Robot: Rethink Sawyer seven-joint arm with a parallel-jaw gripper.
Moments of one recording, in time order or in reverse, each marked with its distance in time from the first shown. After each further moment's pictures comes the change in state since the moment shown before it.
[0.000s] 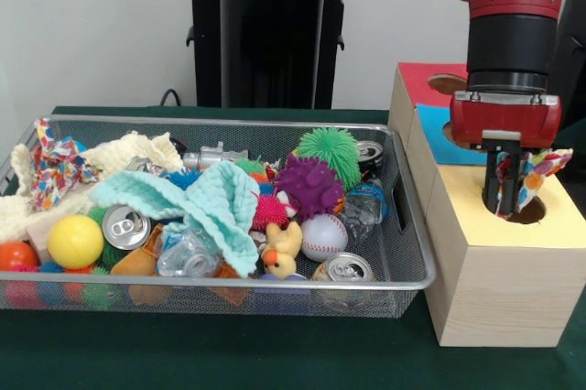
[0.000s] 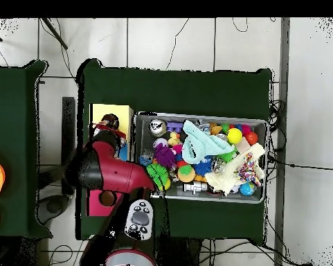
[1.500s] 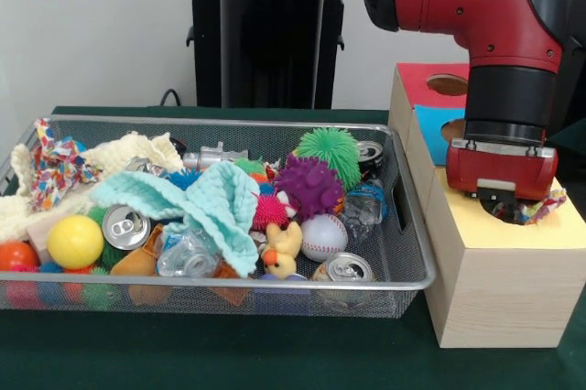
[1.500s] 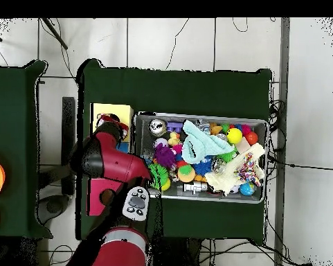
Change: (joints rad) arm 0.029 0.134 -0.029 -0.112 0.101 -0.050 0.000
